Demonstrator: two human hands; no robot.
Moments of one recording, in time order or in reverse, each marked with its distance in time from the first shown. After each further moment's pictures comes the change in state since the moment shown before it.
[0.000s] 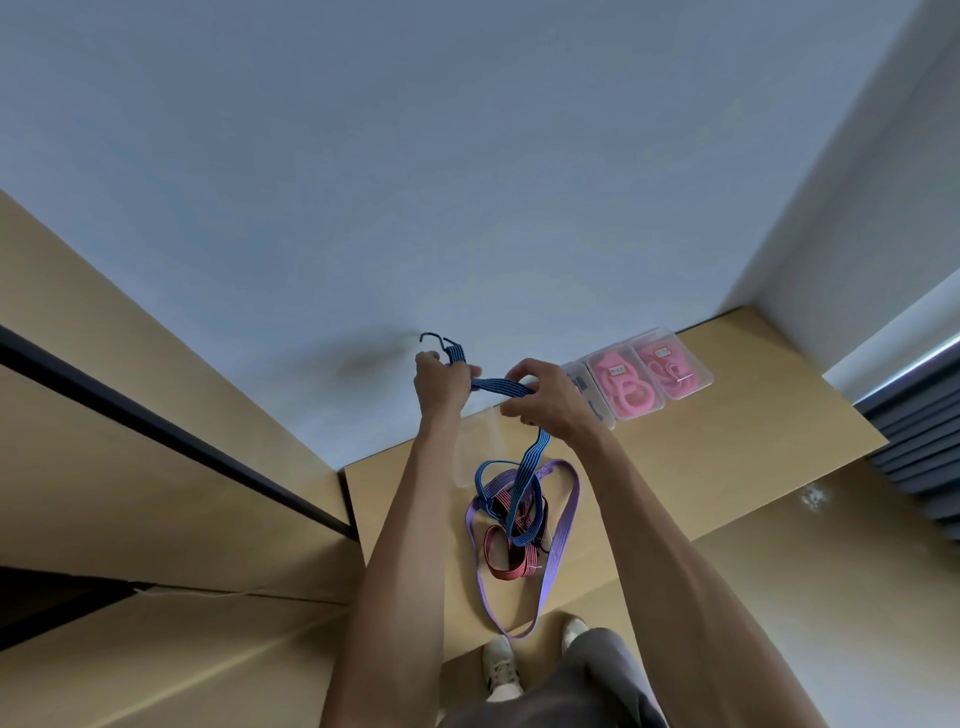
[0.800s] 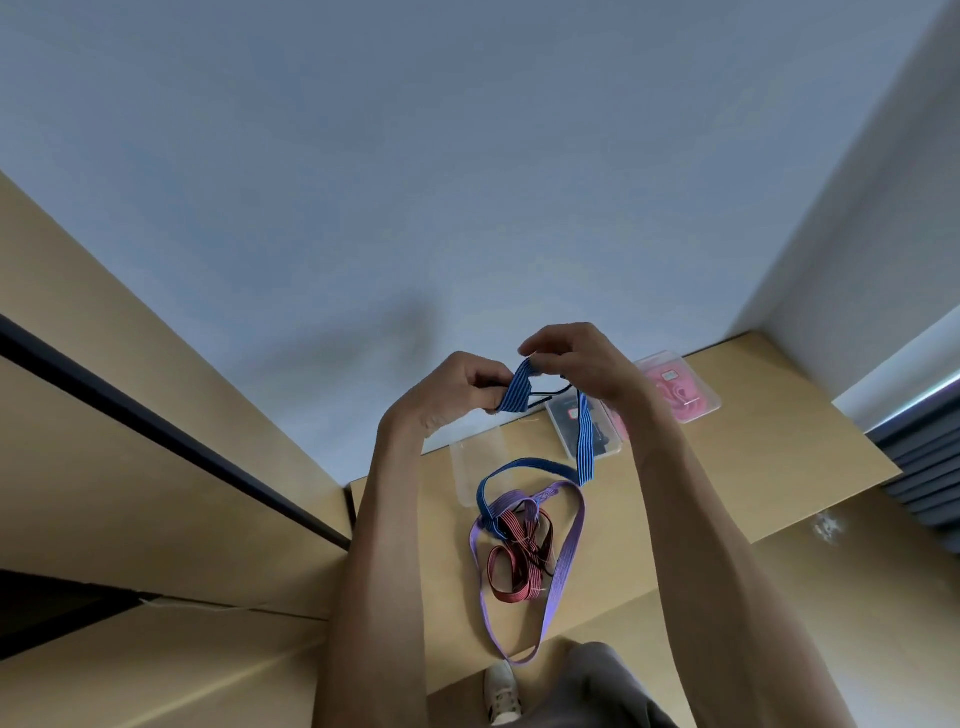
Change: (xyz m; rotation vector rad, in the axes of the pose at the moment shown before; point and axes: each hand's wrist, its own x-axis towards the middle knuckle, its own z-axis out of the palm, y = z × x) left_hand -0.025 0.049 -0.047 0.272 -0.850 0.477; right_hand 0.010 -0.045 -0.064 -0.072 -0.050 -0.236
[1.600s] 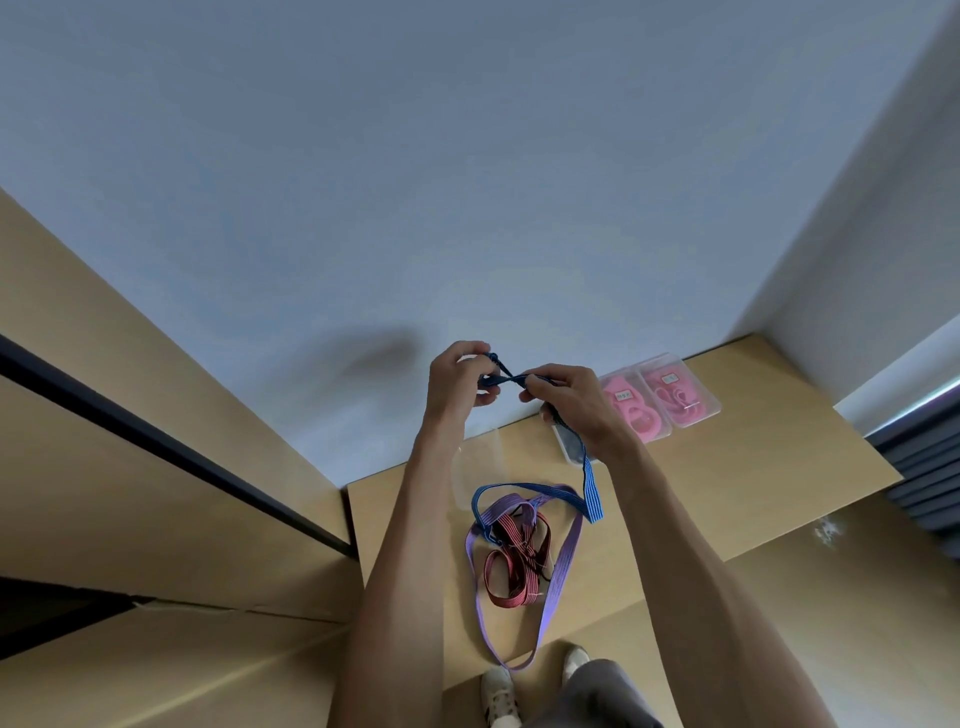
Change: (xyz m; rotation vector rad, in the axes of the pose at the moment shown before) left_hand 0.030 -0.014 0.027 -0.463 0.671 -0.224; right_hand -0.006 0.038 0.037 0.408 0.132 0.165
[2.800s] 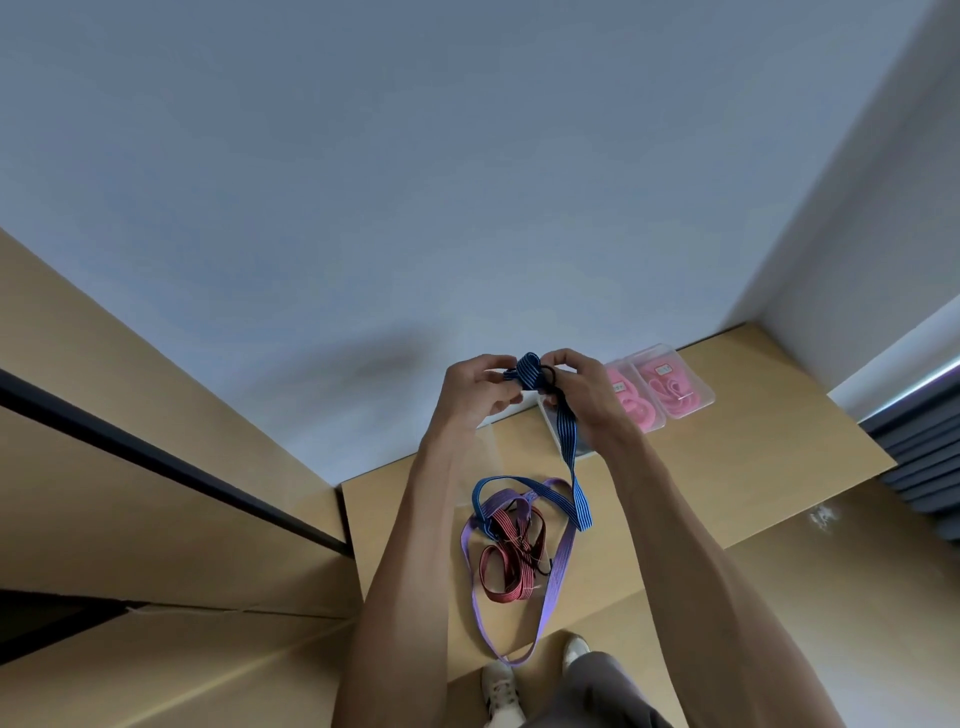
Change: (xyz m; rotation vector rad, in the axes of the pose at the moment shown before) left_hand 0.000 -0.018 0.018 0.132 -0.208 -0.019; right_hand 0.013 0.016 -0.016 0.190 0.101 0.021
